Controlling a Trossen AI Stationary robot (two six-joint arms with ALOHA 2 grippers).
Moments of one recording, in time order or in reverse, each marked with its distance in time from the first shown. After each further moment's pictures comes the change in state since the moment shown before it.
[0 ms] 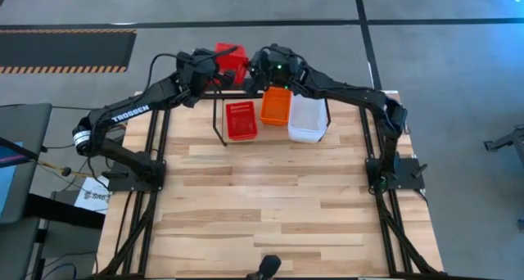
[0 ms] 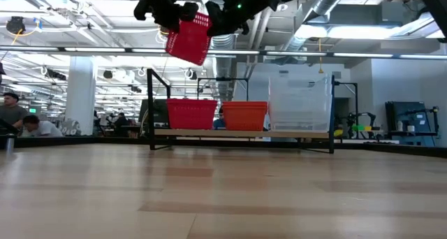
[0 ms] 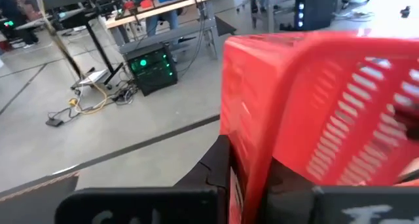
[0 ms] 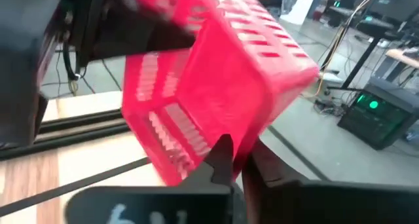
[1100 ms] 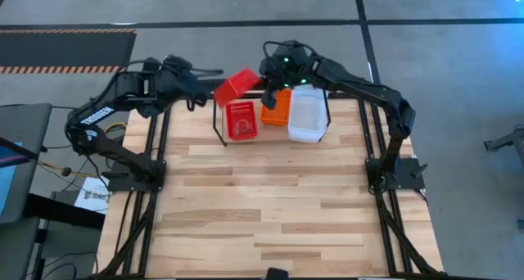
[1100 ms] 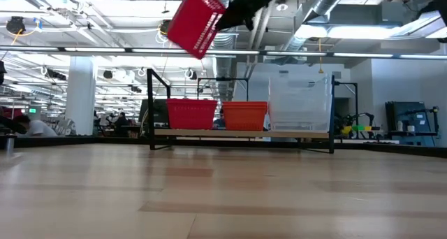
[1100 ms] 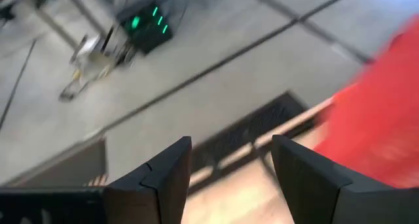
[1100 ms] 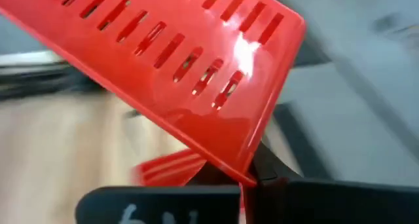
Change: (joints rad) left arm -0.267 -0.002 0.544 -1.076 -0.113 -0.363; right arm -0.031 -0.075 0.109 -0.475 -0.362 0.023
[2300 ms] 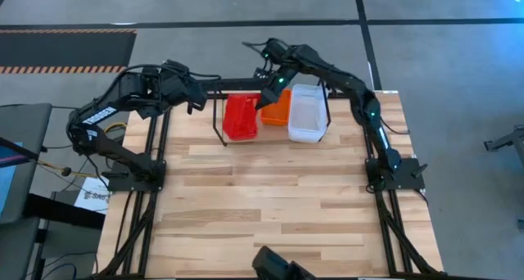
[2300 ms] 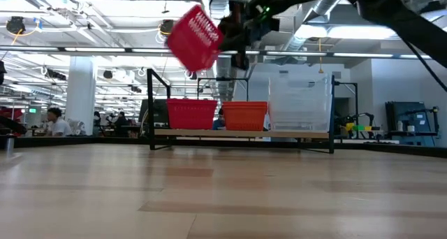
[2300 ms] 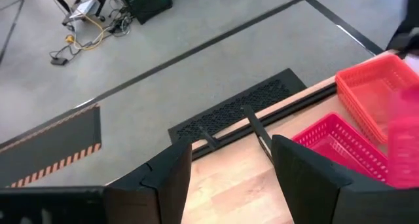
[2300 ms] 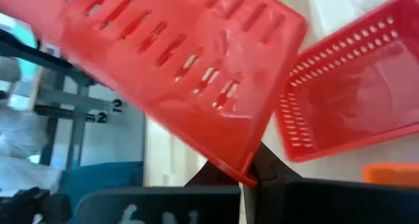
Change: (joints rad) left arm 0.002 0.002 -0.026 -0.130 0.061 -0.184; right arm -0.138 0.397 0.427 -0.618 -0.724 0.110
